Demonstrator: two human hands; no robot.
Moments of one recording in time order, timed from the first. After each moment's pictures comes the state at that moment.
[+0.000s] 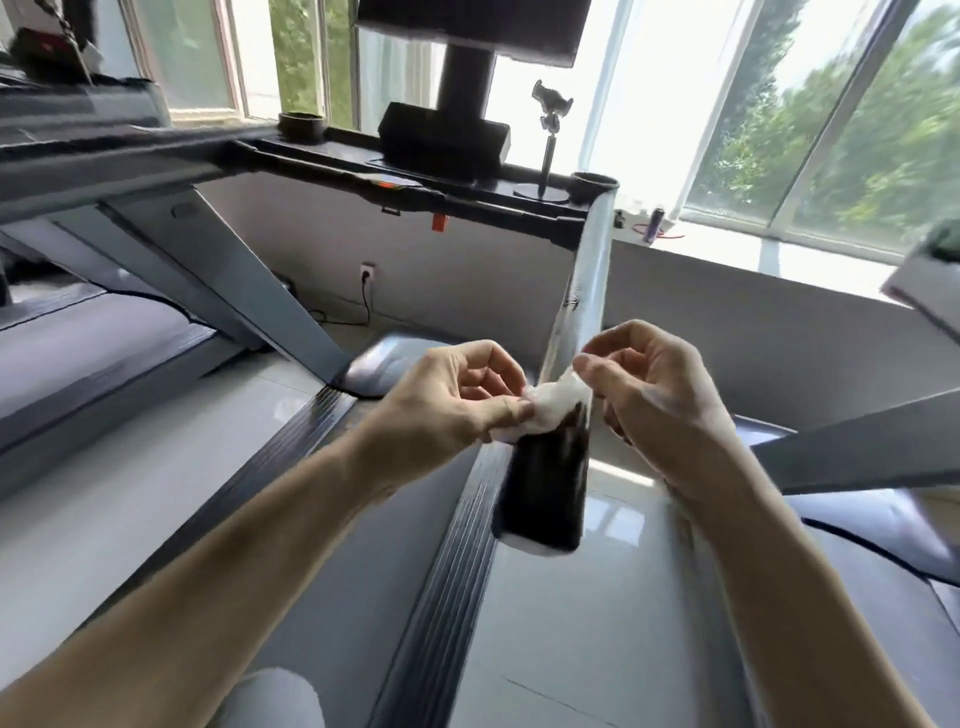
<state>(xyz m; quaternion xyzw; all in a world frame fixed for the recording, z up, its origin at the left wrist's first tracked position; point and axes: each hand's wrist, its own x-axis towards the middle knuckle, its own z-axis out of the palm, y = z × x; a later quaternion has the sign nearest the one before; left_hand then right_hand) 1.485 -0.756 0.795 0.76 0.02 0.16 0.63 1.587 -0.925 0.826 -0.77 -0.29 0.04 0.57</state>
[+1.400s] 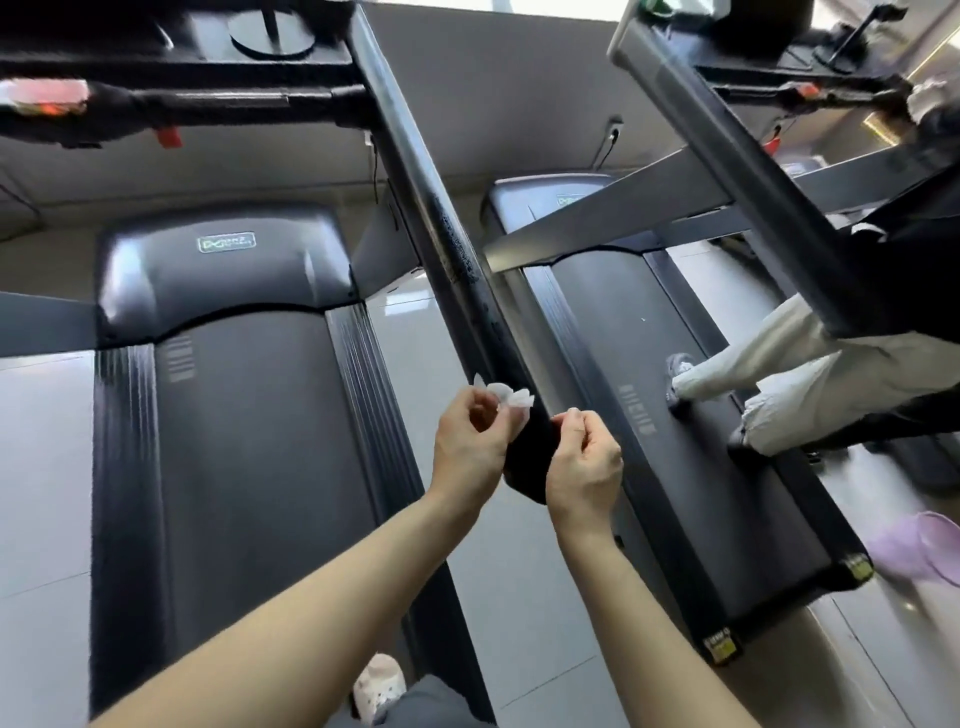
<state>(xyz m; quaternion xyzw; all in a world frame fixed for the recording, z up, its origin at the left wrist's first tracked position) 1.492 -0.746 0.830 0.66 0.11 -0.08 0.73 1.471 -0.856 0.823 -0.83 0.28 -0.16 0.46</state>
